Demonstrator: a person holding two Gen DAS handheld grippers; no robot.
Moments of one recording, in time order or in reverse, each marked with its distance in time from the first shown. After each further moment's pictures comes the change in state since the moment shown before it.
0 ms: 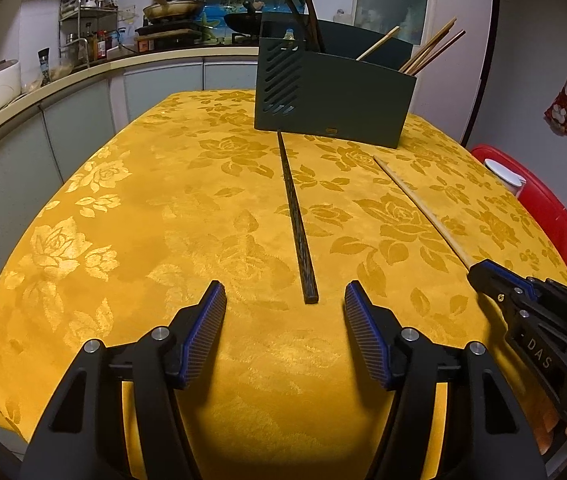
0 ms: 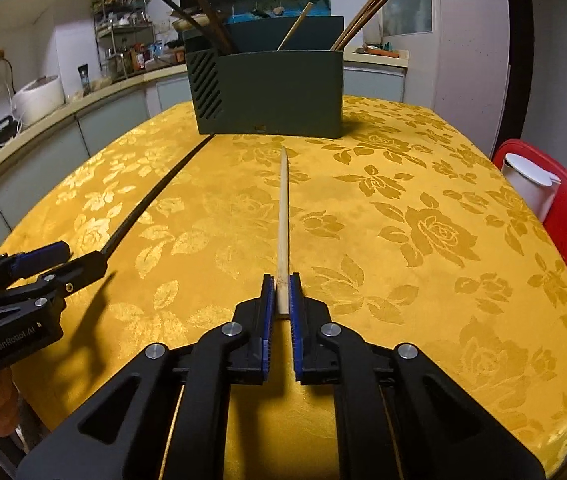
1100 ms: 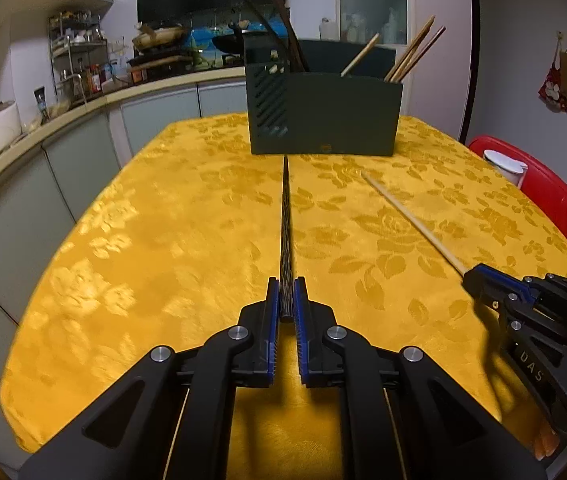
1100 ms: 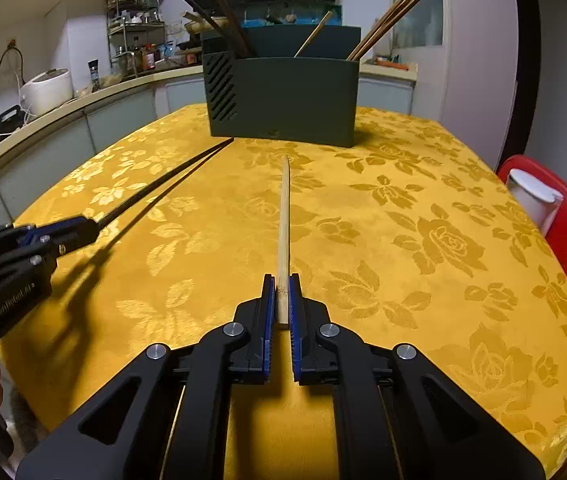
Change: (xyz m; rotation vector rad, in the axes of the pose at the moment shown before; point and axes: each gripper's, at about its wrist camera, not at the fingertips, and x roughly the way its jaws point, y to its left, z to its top) left arm -0.017 -0.008 0.011 0.108 -0.062 0.048; right arm -0.008 0.010 0.000 -0.036 -0.027 0.012
